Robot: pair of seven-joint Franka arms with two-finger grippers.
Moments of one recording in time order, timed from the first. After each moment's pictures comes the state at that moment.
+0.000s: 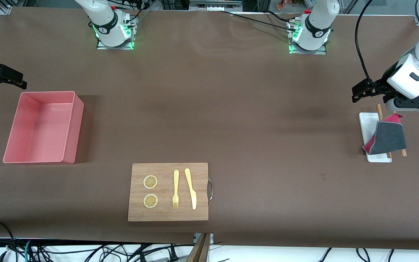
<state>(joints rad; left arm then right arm) 0.04 0.02 -0.11 -1.66 0.00 1.65 -0.09 -0.08 0.11 0.05 -1.41 -0.03 1.41 -0.07</state>
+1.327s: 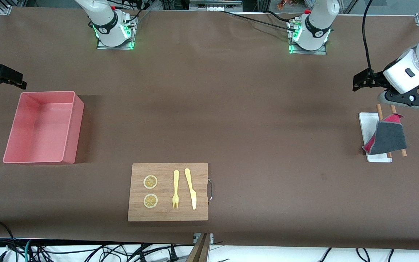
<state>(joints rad) 0.05 0.02 -0.10 -1.66 0.02 1.52 0.19 -0.08 0.11 0.04 -1.41 -0.03 1.41 -0.07</state>
